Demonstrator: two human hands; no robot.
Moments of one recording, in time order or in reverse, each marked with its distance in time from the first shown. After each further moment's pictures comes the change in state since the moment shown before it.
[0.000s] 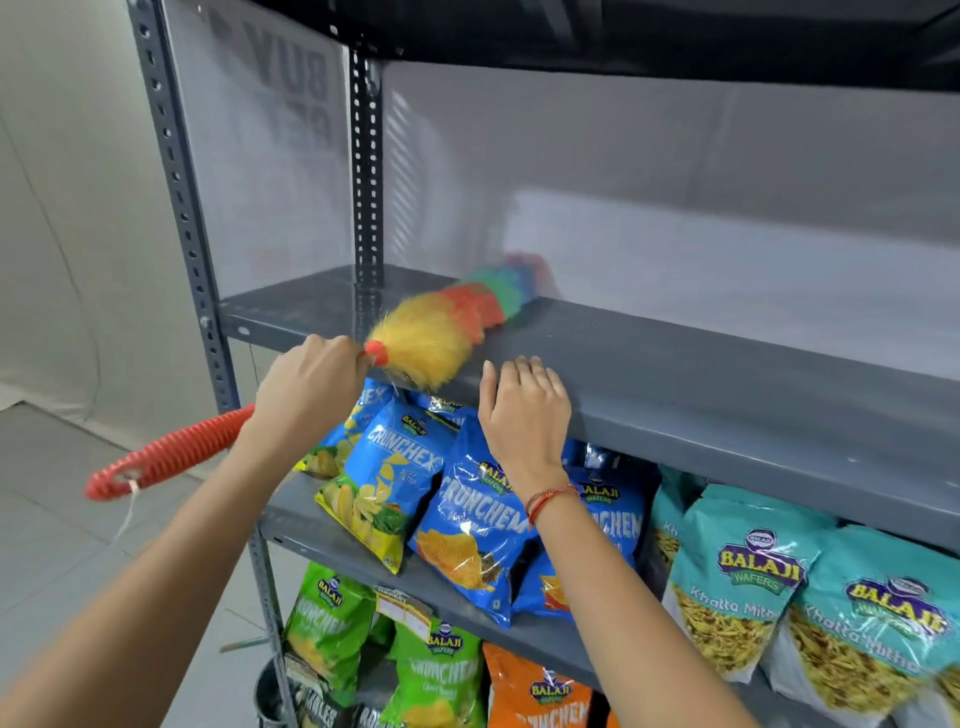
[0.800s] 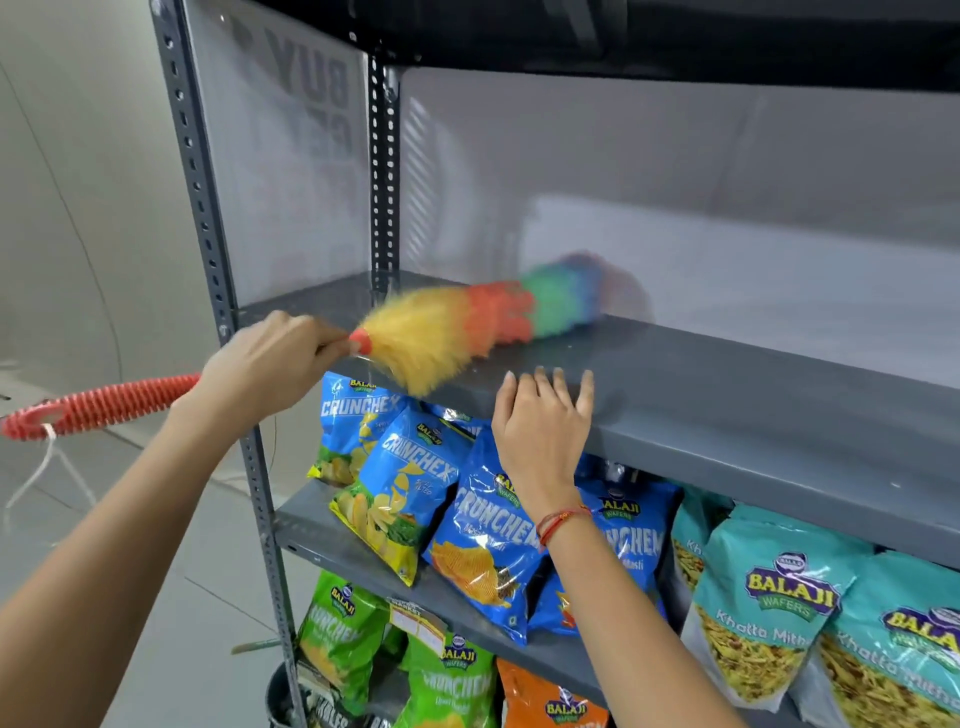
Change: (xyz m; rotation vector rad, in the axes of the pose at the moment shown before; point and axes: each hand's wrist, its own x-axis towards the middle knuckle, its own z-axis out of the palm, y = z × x) left_hand 0.018 -0.045 -0.034 0.024 -0.054 0.128; right_hand 0.000 -0.009 0.001 -0.038 -0.040 0.078
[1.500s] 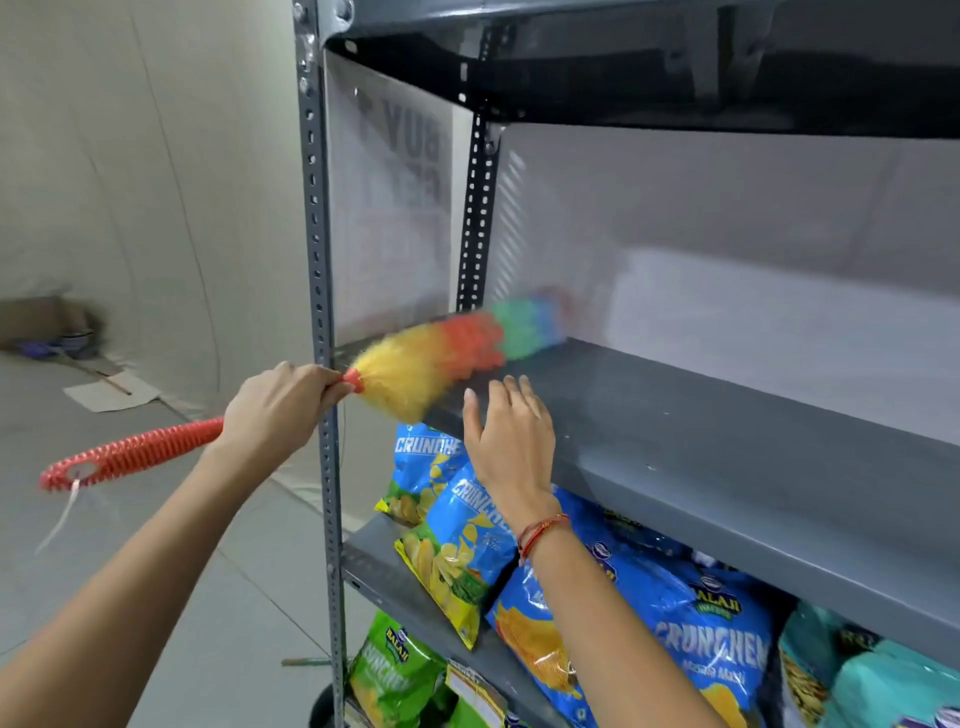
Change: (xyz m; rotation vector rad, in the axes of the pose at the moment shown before) left_hand -0.015 -0.078 0.006 0.151 0.031 -0.284; right_hand 0.037 -0.110 0.028 0.405 -0.067 -0.179
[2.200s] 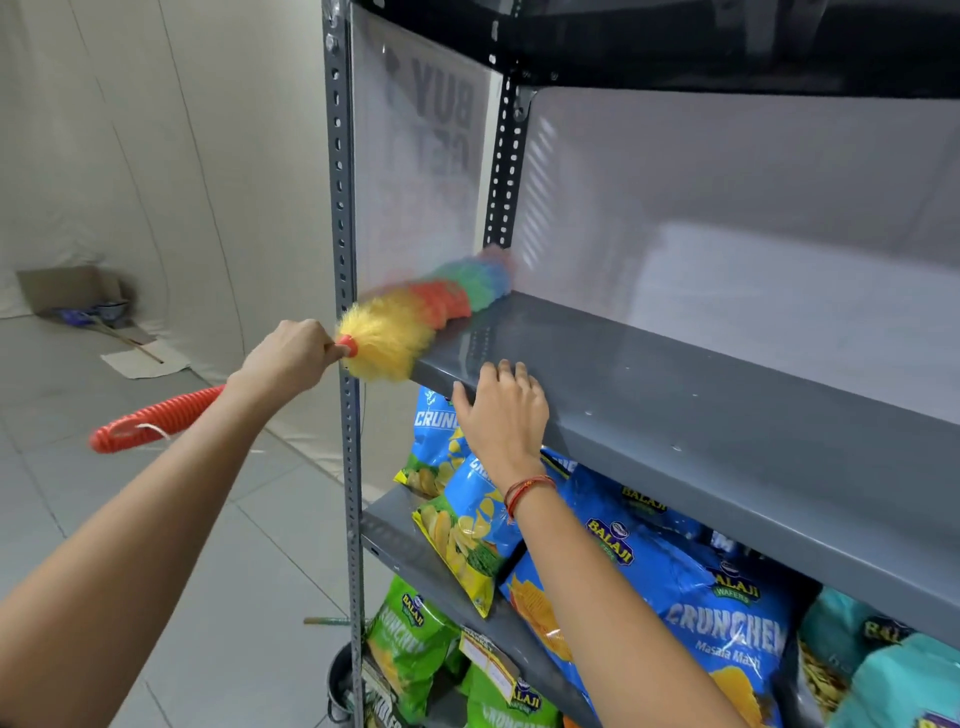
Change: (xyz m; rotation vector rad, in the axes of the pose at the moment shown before) left_hand 0.030 -0.025 0.008 -0.166 -0.260 -0.304; right_hand 0.000 -0.016 0.028 -0.150 -0.191 0.001
